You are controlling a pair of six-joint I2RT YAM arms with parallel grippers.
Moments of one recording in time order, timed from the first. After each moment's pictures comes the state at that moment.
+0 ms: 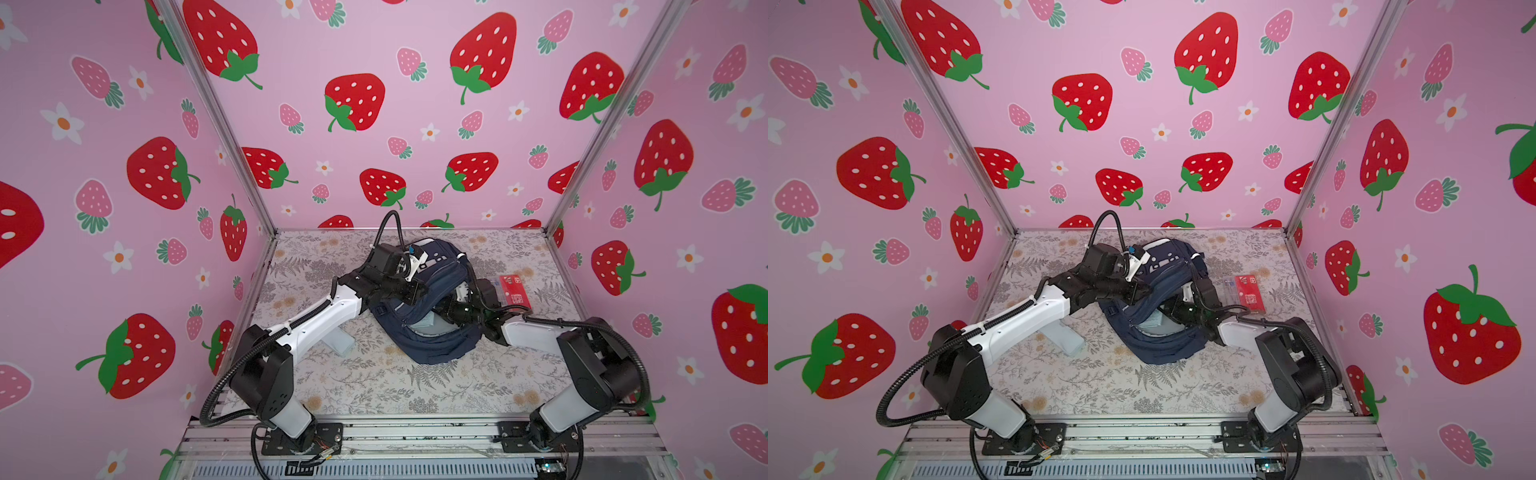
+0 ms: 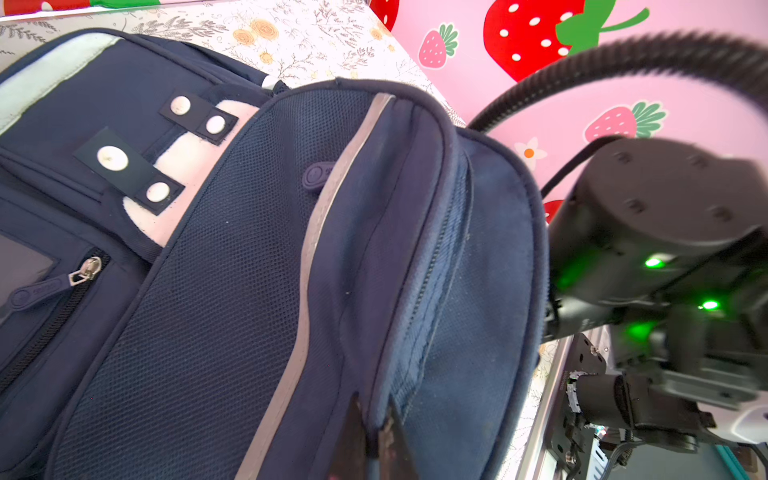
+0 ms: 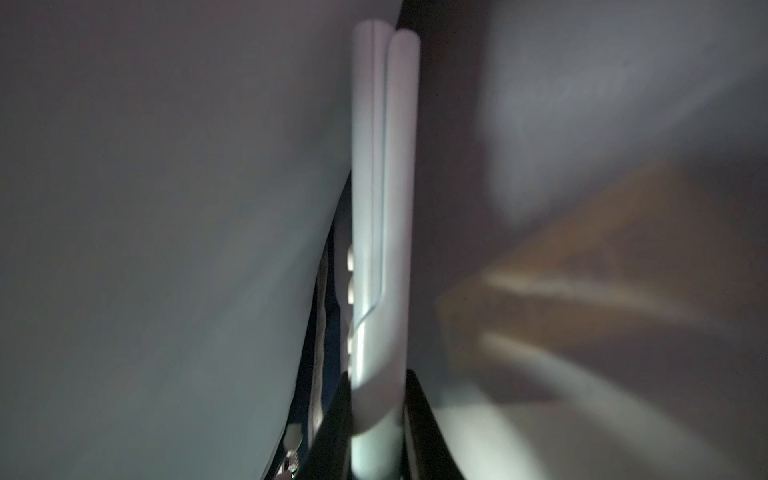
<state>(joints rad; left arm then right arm) -0.61 1.59 1.27 -0.35 0.44 -0.19 0.60 1.62 0.70 0.39 -0.50 0.96</state>
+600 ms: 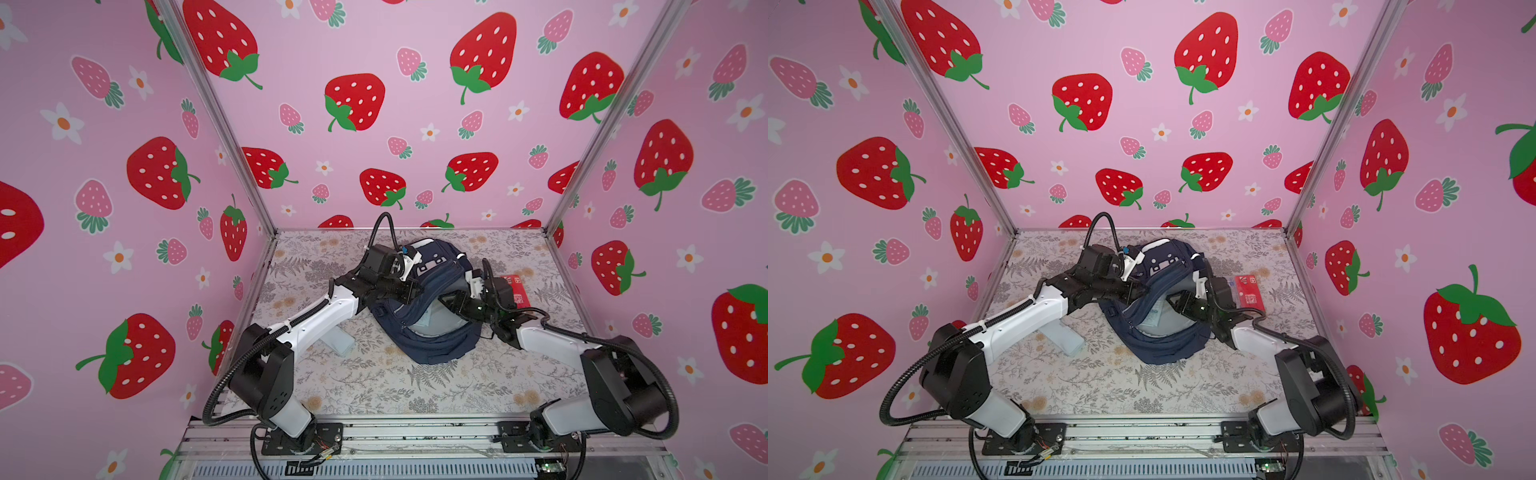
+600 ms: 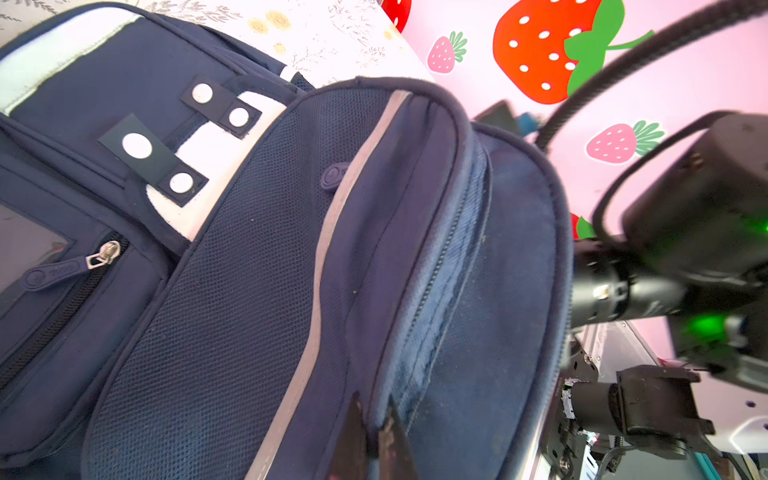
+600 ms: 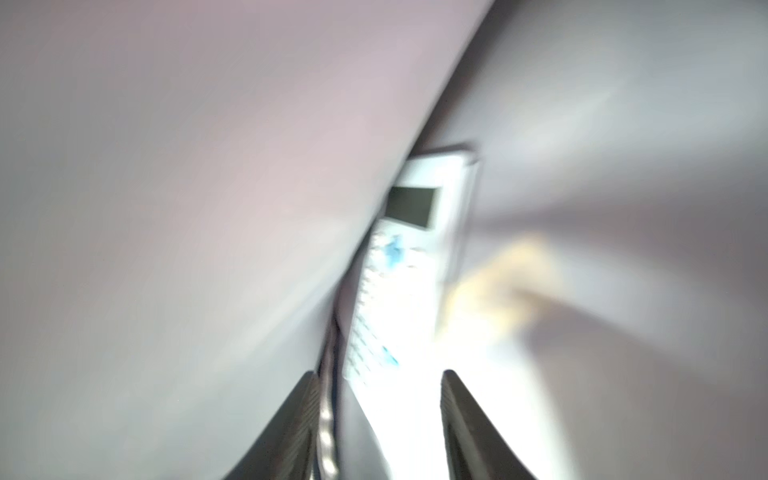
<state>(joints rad) -0.57 1.59 1.23 -0.32 0.46 -0.22 0.48 1.40 0.63 0.26 -0.45 0.82</state>
